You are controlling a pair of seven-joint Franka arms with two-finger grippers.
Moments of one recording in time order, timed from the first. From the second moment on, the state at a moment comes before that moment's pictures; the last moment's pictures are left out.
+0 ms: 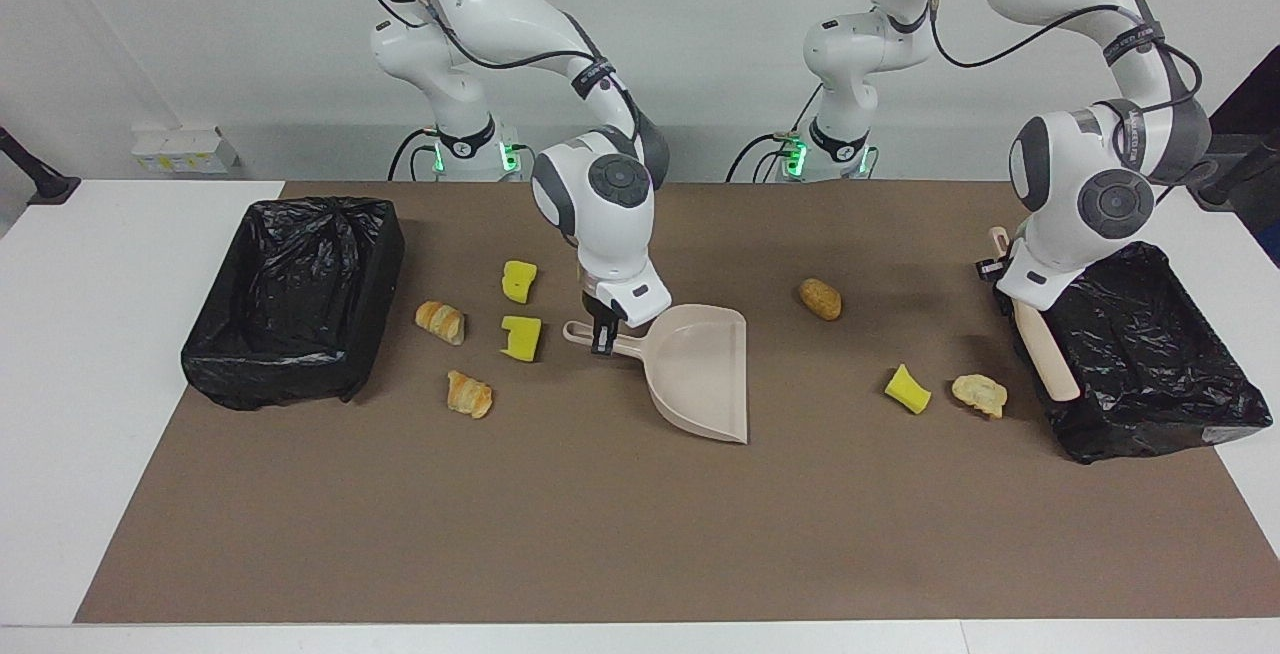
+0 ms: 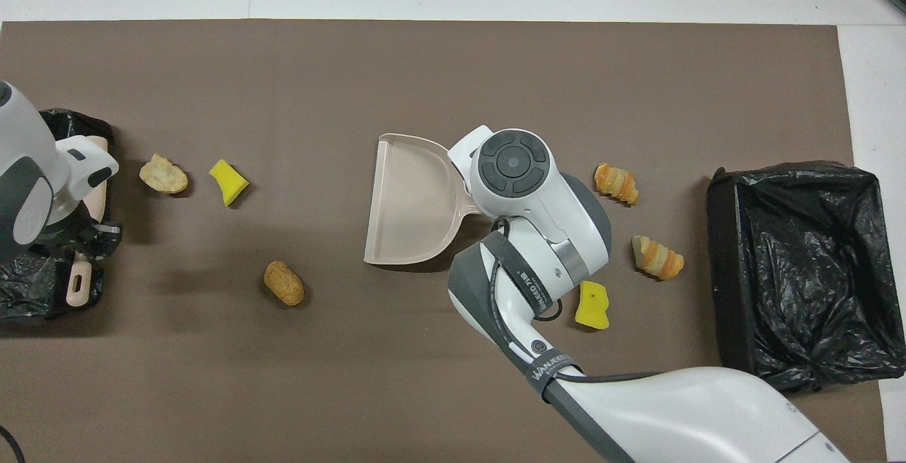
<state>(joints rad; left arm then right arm) 0.13 0.19 -0.10 -1.88 0.32 1.67 -0.17 0.45 0.42 0.07 -1.70 -0.14 2.10 -0.85</state>
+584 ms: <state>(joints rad) -0.03 0.24 -0.13 -1.90 0.08 1.73 -0.21 0.45 0.42 0.07 -1.70 -0.14 2.10 -0.85</state>
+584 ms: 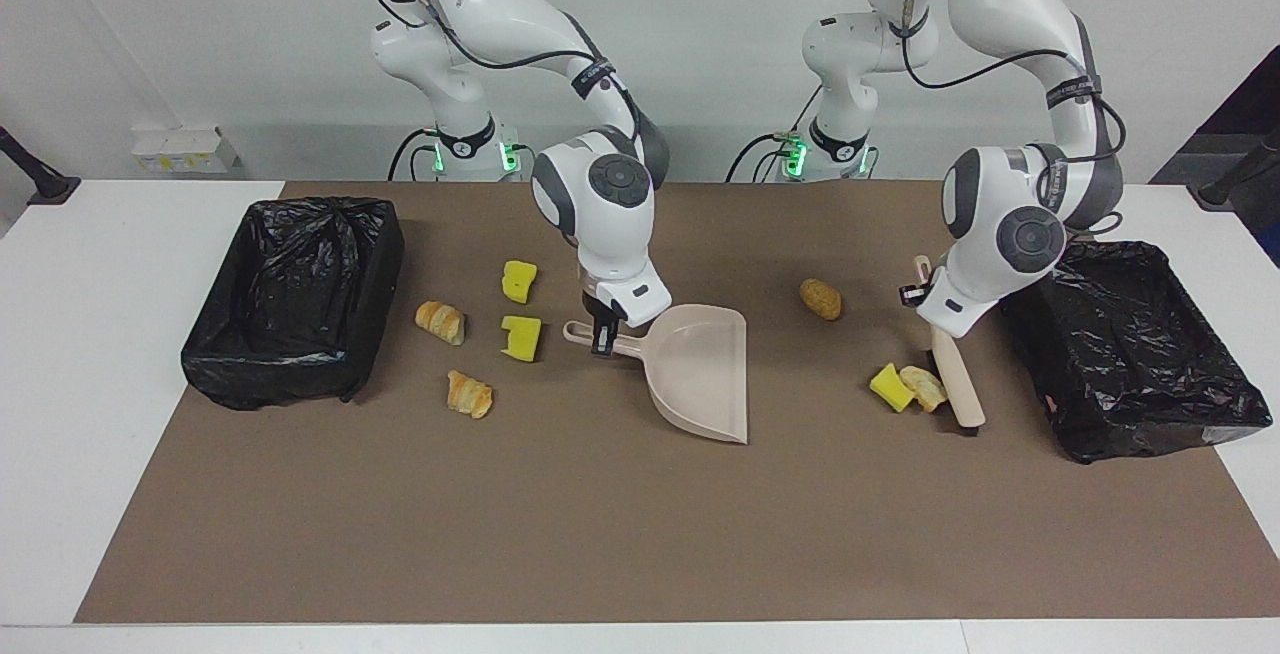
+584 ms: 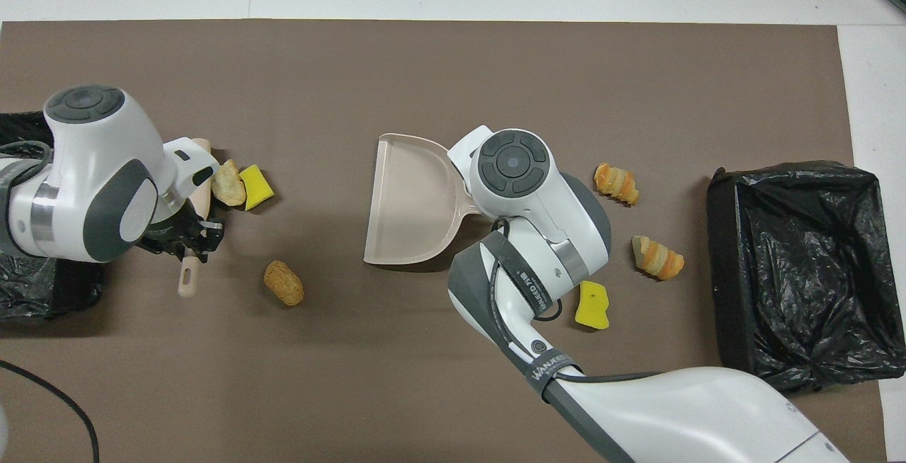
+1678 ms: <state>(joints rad) -0.23 0.12 -0.14 -1.77 -0.31 1.64 -0.51 0.46 0.42 0.07 -1.70 -0.14 2.10 -0.85</state>
